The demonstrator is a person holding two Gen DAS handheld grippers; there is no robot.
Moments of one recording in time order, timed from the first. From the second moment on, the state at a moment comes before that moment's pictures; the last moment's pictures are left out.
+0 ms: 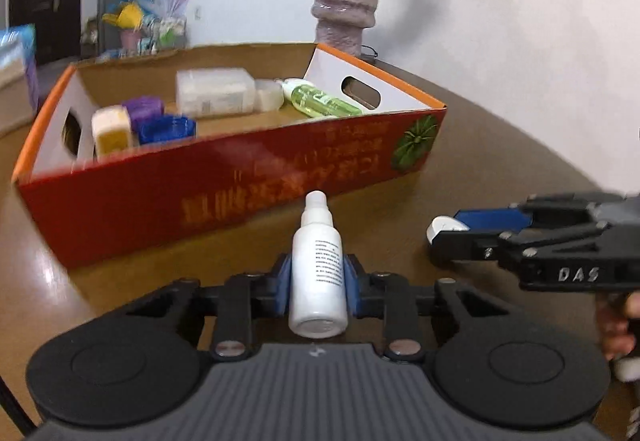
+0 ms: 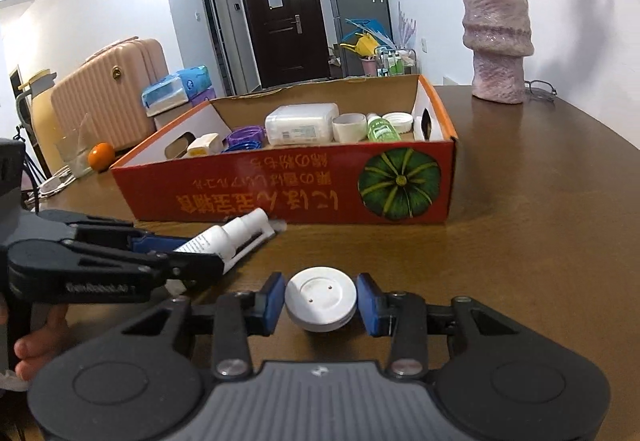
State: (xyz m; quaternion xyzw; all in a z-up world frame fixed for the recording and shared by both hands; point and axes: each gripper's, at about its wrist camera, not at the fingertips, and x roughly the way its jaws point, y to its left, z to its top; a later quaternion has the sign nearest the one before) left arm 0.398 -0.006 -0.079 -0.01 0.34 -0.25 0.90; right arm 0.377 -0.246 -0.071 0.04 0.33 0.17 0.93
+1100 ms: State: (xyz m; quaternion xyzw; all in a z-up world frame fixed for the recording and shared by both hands) left arm 0.096 0.037 0.012 -0.09 0.18 -0.16 0.97; right arm 0.158 -0.235 -0.002 0.06 0.24 0.19 0.95
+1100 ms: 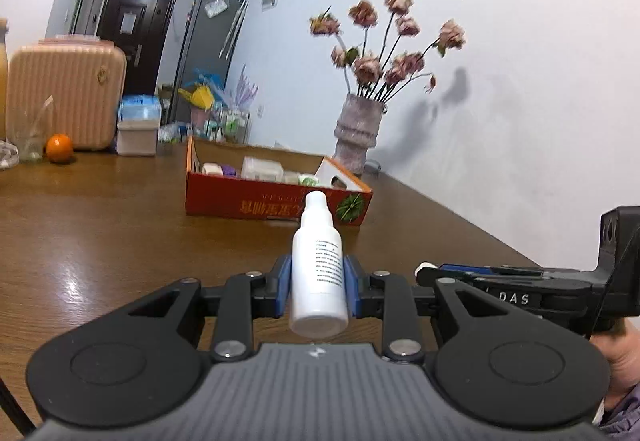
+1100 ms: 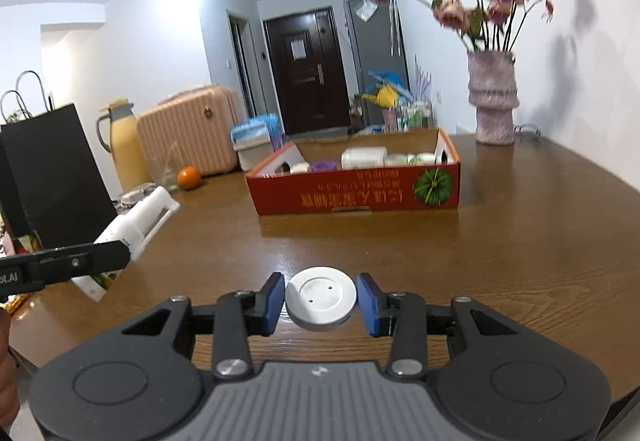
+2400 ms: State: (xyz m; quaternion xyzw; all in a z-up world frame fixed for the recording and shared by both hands) left arm 0.431 -0.003 0.036 0.02 0.23 -0.25 0.94; right arm 0.444 -0.229 0.051 0.03 0.22 0.22 0.95
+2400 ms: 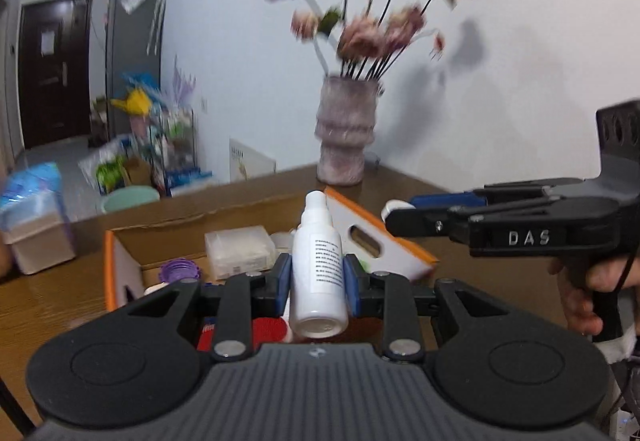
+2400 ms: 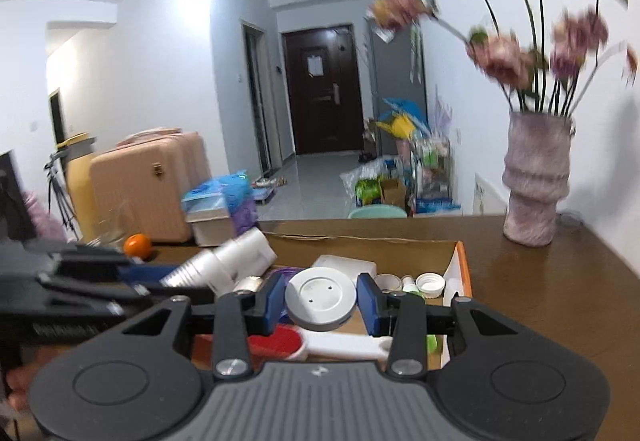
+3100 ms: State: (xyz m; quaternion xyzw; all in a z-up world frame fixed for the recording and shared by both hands) left arm 0.549 -0.016 -0.045 0.01 0.28 -0.24 0.93; right arm 0.581 -0.215 -0.054 0.02 0.33 0.18 0.93
